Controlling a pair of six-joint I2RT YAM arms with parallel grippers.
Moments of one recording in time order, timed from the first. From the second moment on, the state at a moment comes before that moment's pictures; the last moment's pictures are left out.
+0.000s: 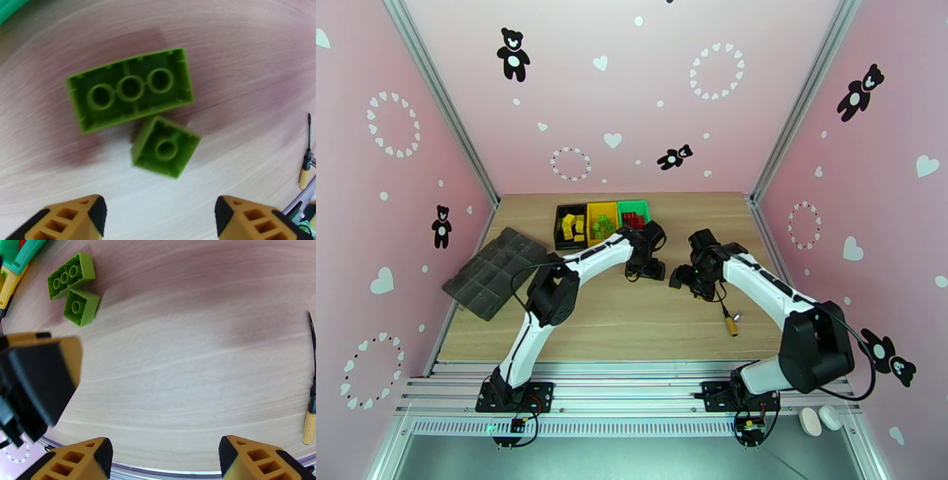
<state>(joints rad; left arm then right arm) -0.80 2.33 2.01 -0.97 0.12 -0.57 0.33 1.44 1.03 -0.93 -0.23 0.63</state>
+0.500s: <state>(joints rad) -0.82 2.54 2.30 -1.10 0.04 -0.54 0.31 1.34 0.98 -0.98 -0.23 0.63</state>
